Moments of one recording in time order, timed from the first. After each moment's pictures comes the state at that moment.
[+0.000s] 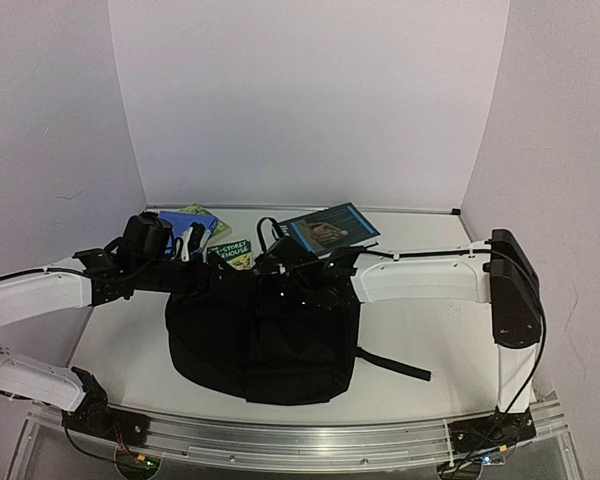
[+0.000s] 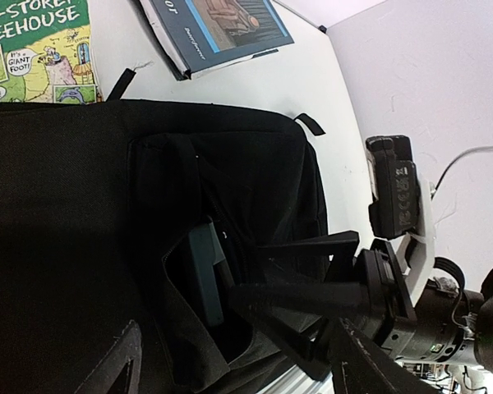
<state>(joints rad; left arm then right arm) -0.67 1.17 0.77 -0.19 0.30 -0.78 1.12 2.03 1.60 -0.43 0.22 0.88</state>
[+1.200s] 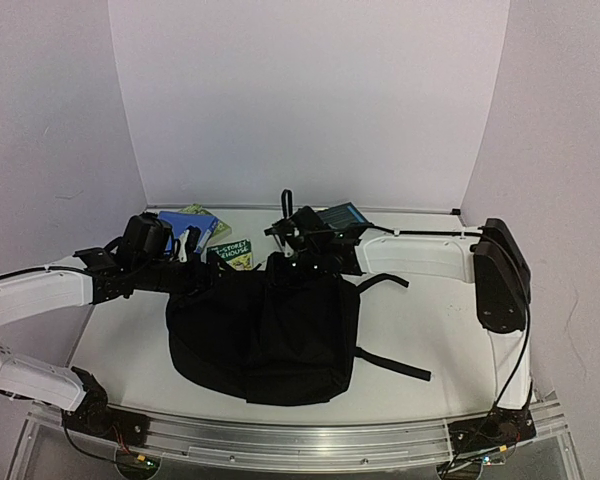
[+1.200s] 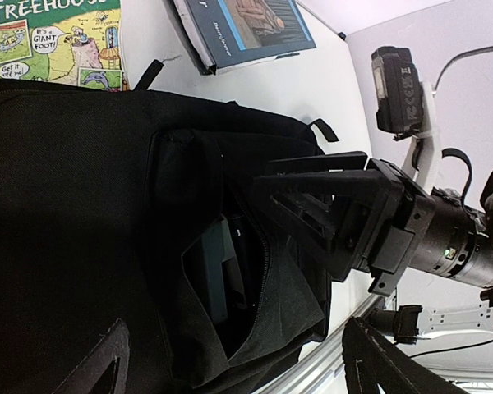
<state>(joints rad) -0.65 1.18 0.77 -0.22 0.30 -0.84 0.95 2.10 1.69 -0.40 0.03 0.71</state>
